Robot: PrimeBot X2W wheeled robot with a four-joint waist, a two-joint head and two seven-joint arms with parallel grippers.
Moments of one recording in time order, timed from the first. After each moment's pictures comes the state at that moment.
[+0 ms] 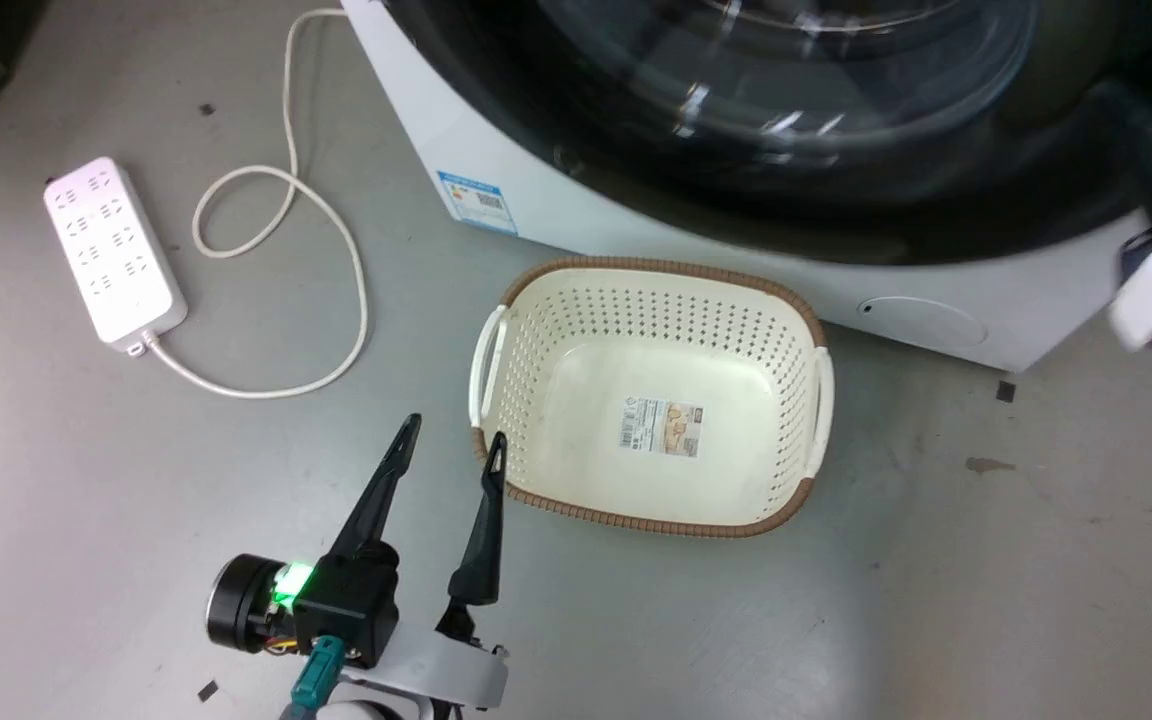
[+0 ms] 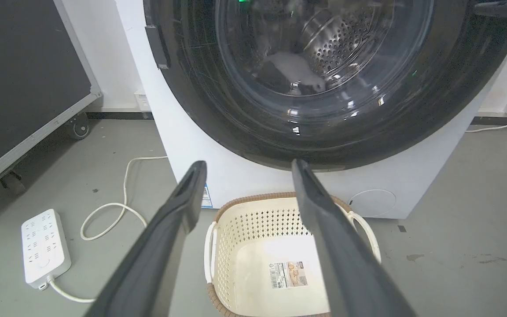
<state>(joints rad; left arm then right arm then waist) -0.09 0.08 -0.25 -0.01 -0.07 0.03 -0.26 -0.77 -0.52 0.29 0.44 0.45 0.13 -0.02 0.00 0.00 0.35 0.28</state>
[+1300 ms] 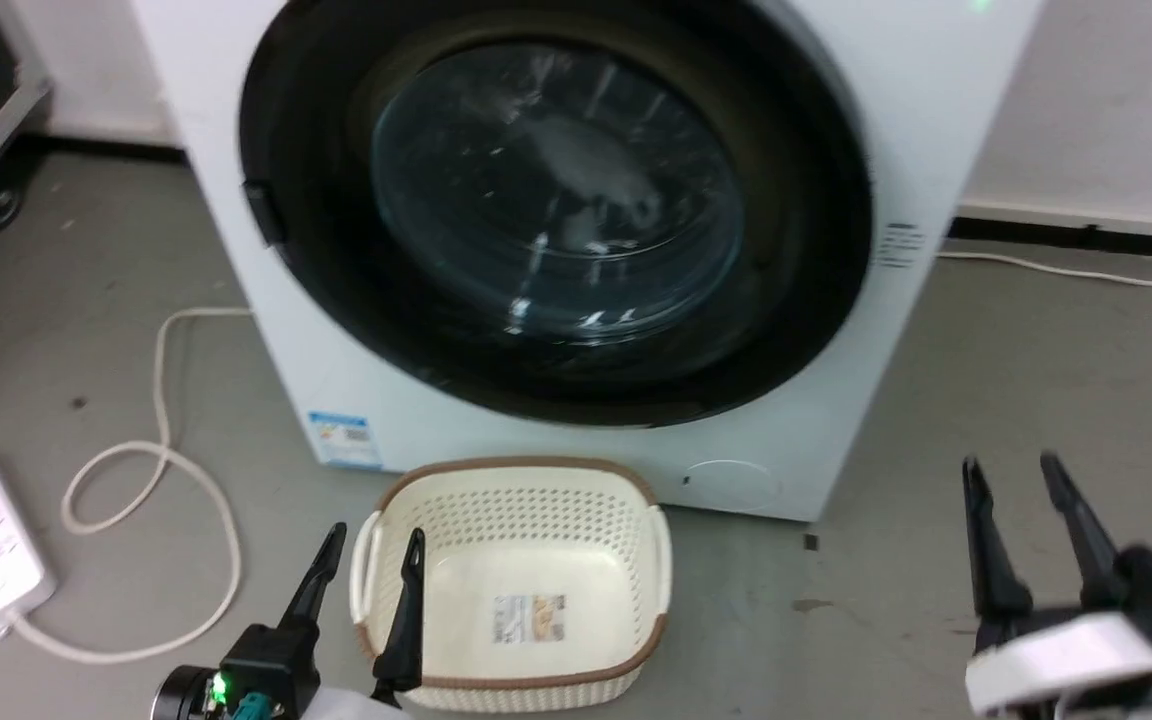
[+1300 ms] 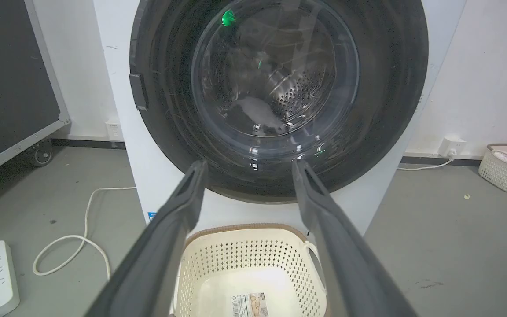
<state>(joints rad) 0.03 0.07 -0.11 0.11 -0.13 -0.06 -0.26 -0.09 -0.12 -0.04 0.17 0.19 0.13 -0.26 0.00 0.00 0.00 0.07</state>
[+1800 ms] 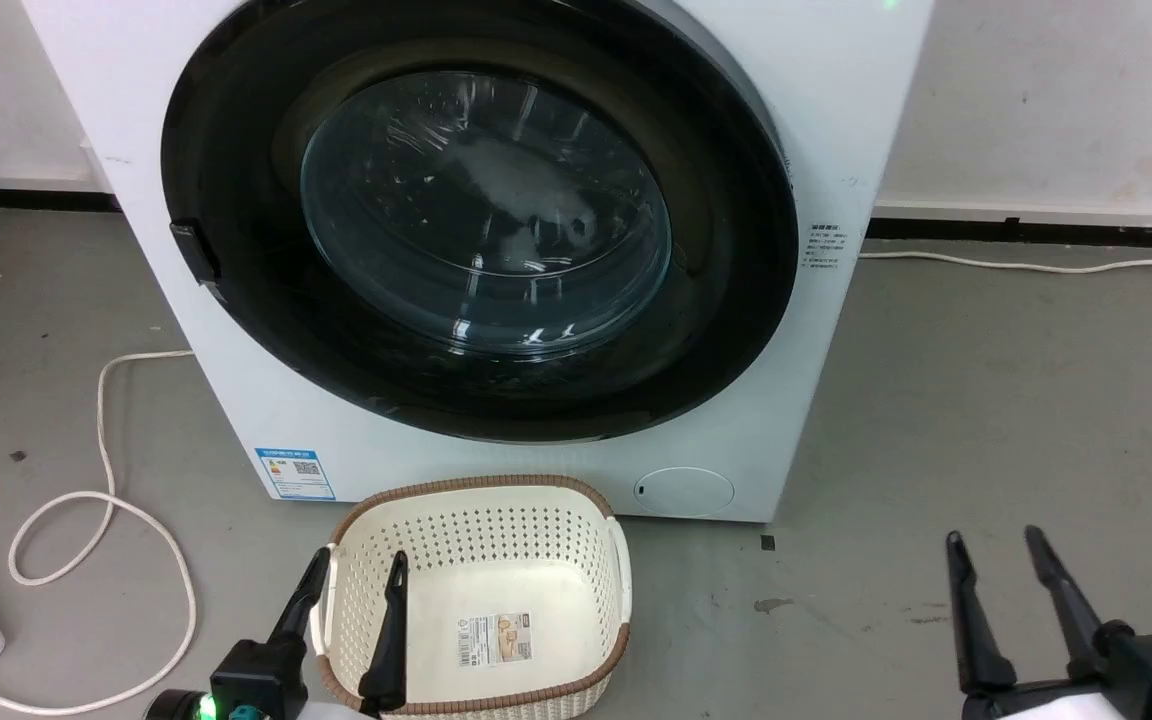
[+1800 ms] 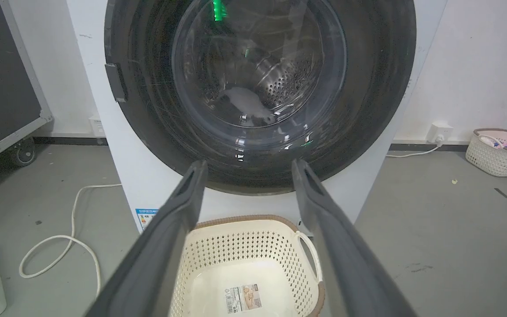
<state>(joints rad) 0.05 0.08 -0.08 0.15 -0.12 -0.06 -0.26 0.09 -0.06 -0.06 0.06 0.11 0.13 -0.26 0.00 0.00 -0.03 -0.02</state>
